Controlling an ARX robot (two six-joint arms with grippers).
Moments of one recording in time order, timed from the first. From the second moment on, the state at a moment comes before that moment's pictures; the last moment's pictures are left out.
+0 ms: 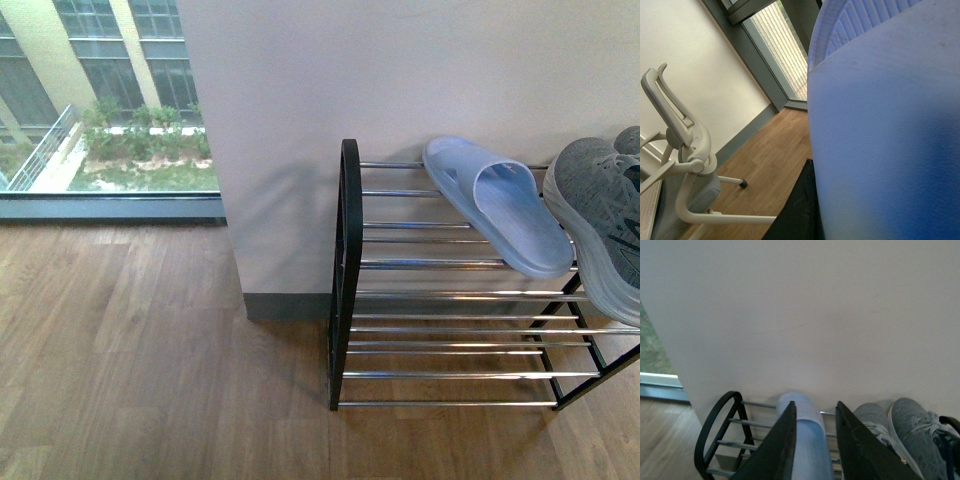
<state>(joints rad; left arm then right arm) -0.62 1.08 0.08 0.63 -1.39 0.05 -0.18 1.10 0.28 0.81 -0.18 -0.01</state>
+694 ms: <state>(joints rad) -0.62 1.08 0.08 0.63 -1.39 0.05 -0.01 0.72 0.07 0.64 -0.01 -0.01</state>
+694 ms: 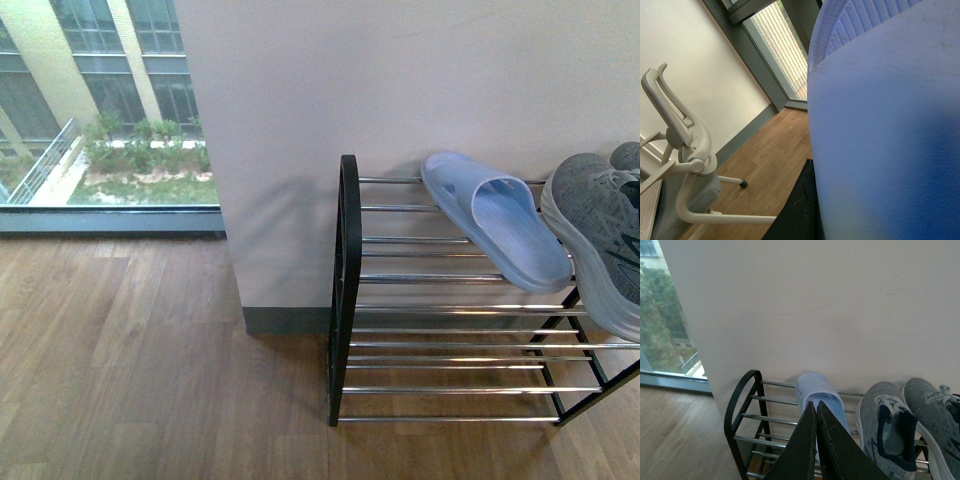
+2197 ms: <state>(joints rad) -0.62 1.08 0.08 0.63 -1.39 0.05 0.00 0.09 0.02 0.06 0.00 -0.01</state>
